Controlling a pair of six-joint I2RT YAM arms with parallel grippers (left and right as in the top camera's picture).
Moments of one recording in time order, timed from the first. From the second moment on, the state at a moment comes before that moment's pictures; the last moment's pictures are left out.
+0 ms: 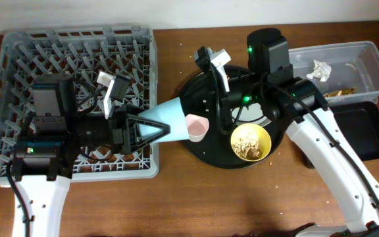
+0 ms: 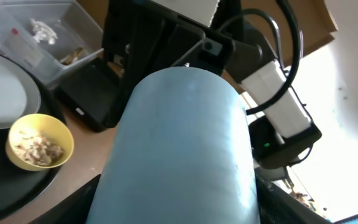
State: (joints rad) left arm -0.04 1.19 1.29 -0.82 1.39 -0.17; right arm 0.39 1.53 1.50 -0.53 -1.27 -0.04
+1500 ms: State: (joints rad) left arm 0.36 1.60 1.62 -1.25 0.37 -0.14; right arm 0.34 1.58 1.33 -0.97 -0.39 0.13
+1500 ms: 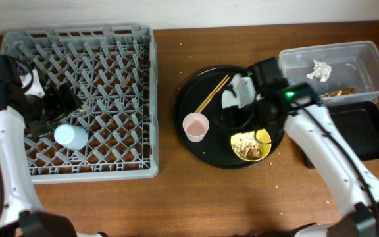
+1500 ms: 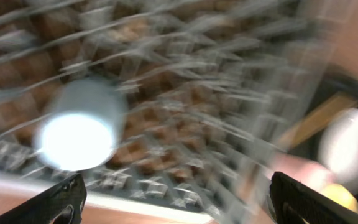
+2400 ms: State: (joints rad) left arm -0.03 1.53 1.63 -1.28 1.32 0.14; right arm 0.28 1.42 1.32 -0.49 -1.25 0.05
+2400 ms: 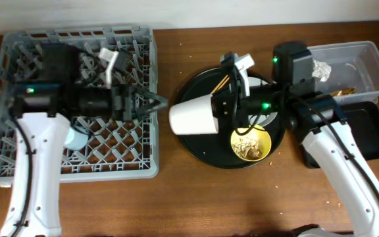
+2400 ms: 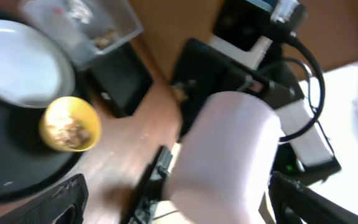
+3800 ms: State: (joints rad) left arm -0.03 1.53 1.21 -1.06 0.02 -0.36; right arm 0.23 1.44 1.32 -0.99 -0.47 0.23
